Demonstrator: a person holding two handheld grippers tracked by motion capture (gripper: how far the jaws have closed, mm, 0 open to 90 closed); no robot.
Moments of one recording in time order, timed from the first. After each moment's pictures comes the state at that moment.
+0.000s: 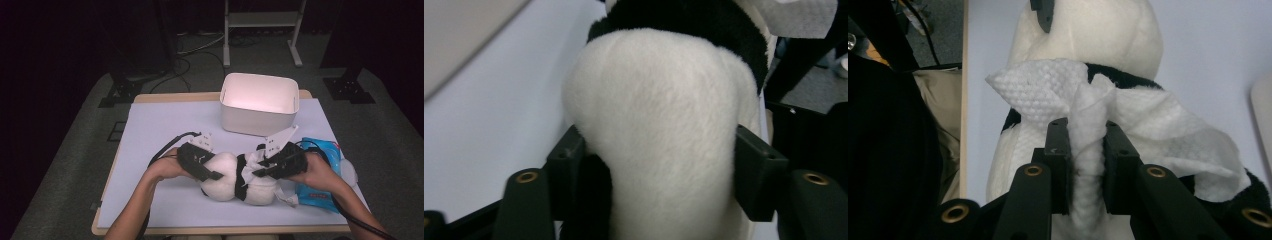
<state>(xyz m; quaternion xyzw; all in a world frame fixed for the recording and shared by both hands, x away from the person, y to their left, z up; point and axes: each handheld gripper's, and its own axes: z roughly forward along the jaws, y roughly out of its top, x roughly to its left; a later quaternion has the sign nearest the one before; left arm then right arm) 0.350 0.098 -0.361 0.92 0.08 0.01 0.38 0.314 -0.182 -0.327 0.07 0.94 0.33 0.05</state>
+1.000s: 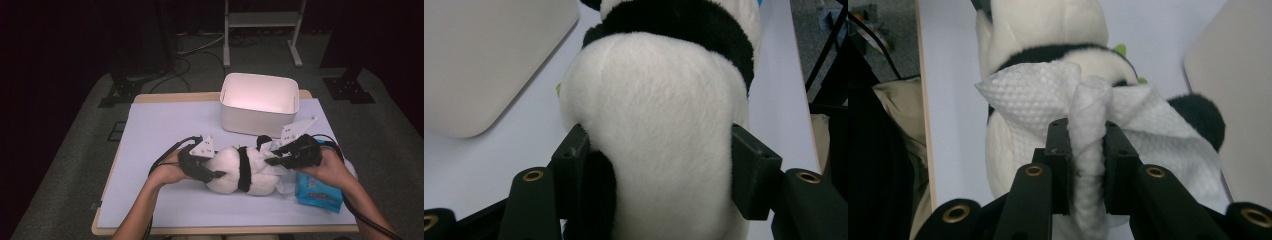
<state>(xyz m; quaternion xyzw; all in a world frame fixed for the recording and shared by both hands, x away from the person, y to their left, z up) 0.331 0.090 -0.359 0.91 0.06 0.10 0.39 0.325 -0.213 -0.318 0.14 0.93 0.34 0.09</state>
